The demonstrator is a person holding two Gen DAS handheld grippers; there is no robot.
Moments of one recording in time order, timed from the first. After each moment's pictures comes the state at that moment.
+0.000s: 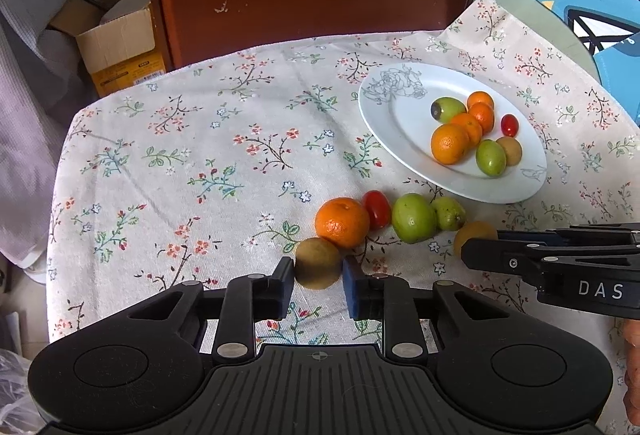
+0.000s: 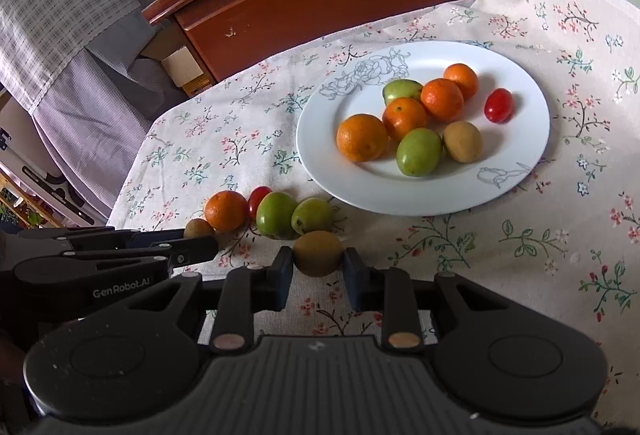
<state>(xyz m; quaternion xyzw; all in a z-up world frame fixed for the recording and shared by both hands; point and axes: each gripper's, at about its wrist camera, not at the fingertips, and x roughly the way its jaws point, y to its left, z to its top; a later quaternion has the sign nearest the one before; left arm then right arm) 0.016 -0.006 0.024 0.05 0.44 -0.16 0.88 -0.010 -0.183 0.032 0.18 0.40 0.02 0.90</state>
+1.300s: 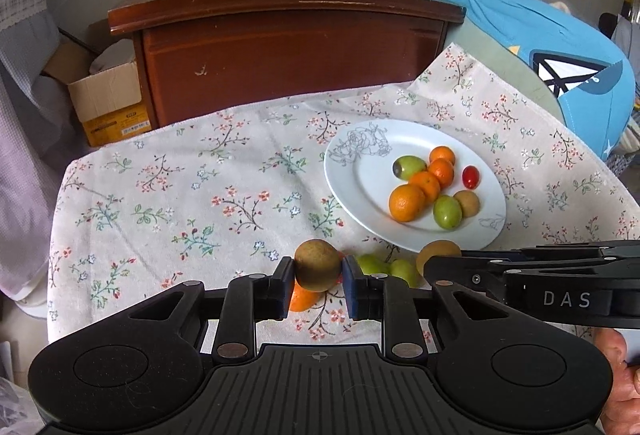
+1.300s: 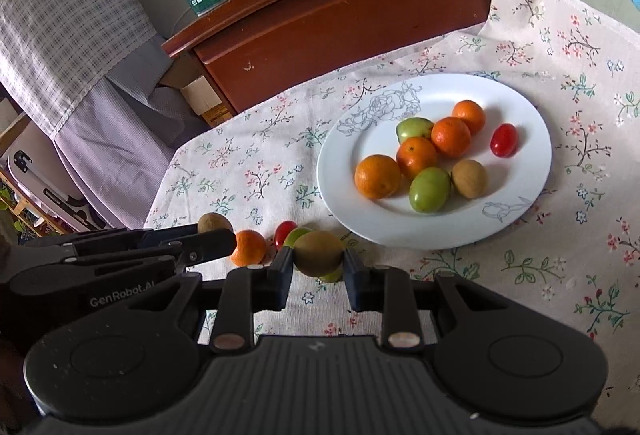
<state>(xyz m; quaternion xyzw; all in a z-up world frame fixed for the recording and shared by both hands) 0.009 -0.020 0.060 0.03 0.38 -0.18 0.90 -0.013 -0.191 0.056 0.21 0.37 0.03 0.91</state>
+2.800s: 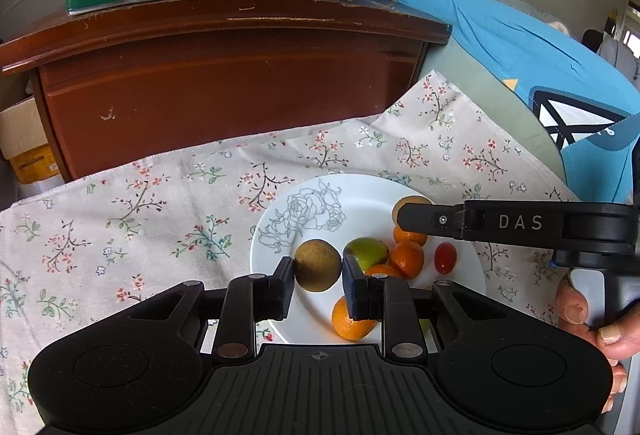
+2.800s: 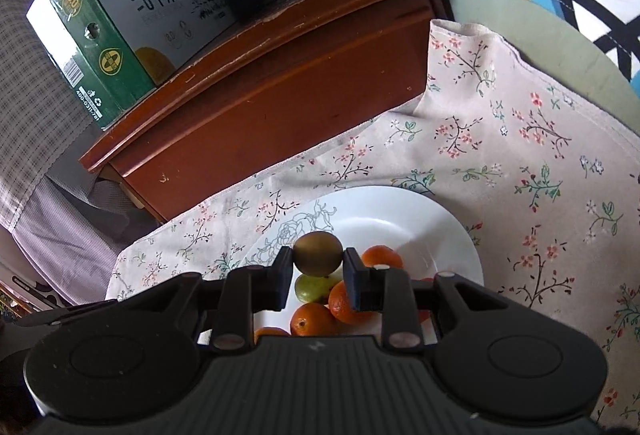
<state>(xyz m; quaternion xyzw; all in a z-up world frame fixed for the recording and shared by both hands) 0.093 -0.085 0.052 0.00 0.38 -0.23 0.90 0.065 -0.285 0.062 0.24 0.33 -0.03 0.91</state>
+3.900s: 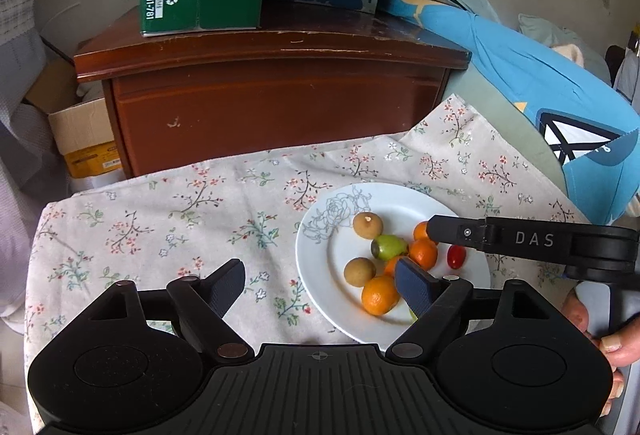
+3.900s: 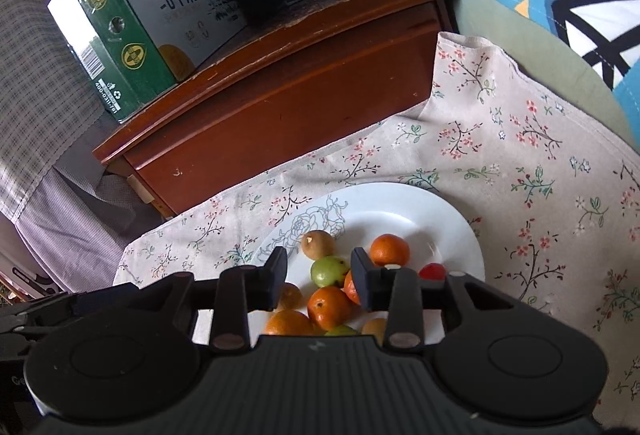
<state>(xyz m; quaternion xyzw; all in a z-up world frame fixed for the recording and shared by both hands) 0.050 -0.053 0.085 0.00 0.36 -0.18 0.91 0.038 -0.263 0.081 0.23 0.32 -0.03 0.92</state>
